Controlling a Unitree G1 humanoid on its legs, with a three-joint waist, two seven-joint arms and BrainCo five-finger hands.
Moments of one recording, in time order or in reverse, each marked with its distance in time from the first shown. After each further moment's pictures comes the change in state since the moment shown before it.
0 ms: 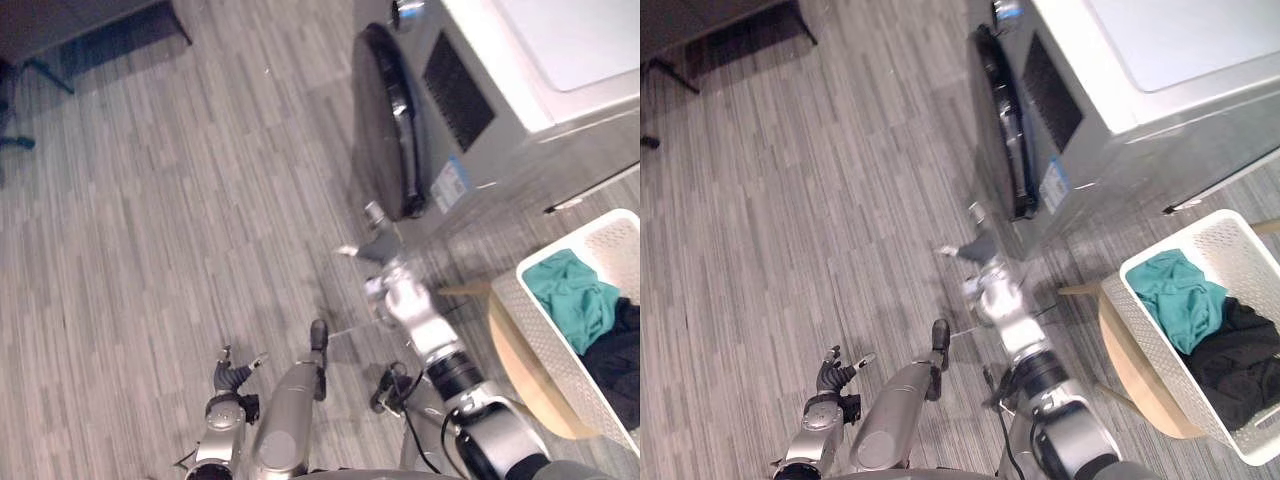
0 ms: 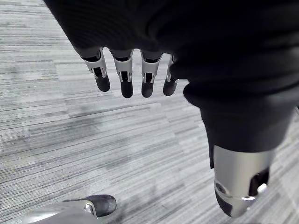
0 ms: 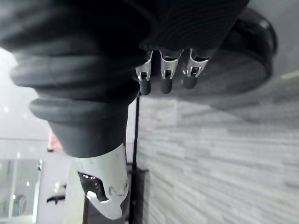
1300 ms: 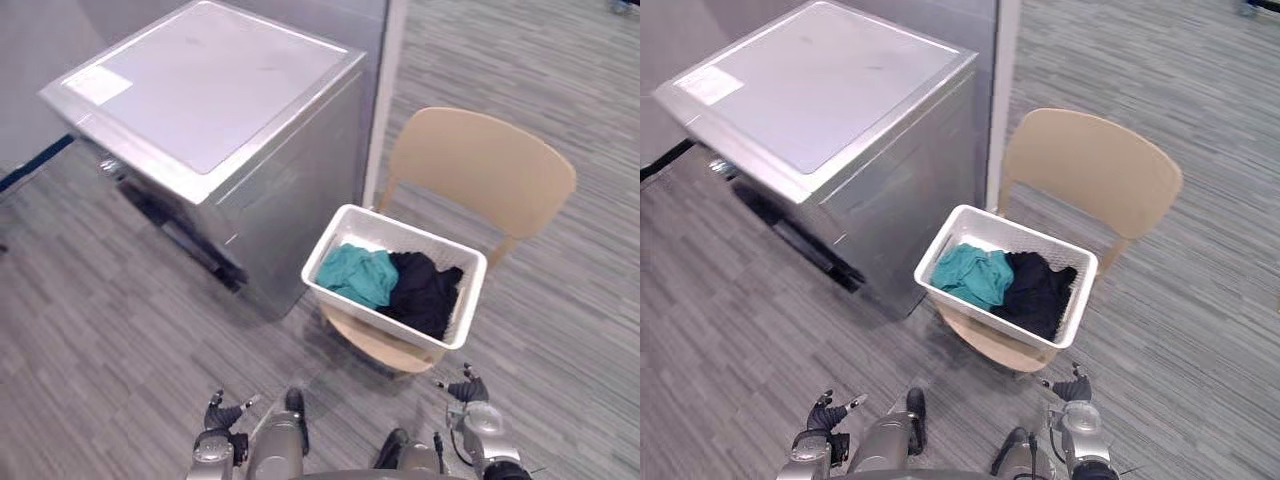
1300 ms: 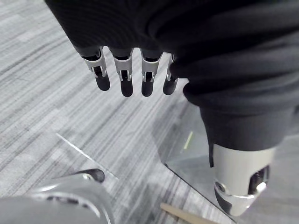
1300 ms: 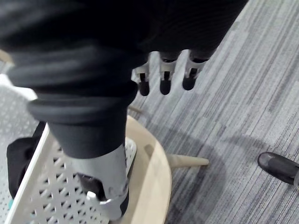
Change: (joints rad) left arm 0.048 0.020 0.028 0.246 0.064 0.038 -0.074; right arm 0.635 0.043 -0.274 0.544 -0.022 0.009 0.160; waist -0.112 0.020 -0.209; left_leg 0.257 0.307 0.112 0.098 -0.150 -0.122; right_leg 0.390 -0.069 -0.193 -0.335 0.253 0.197
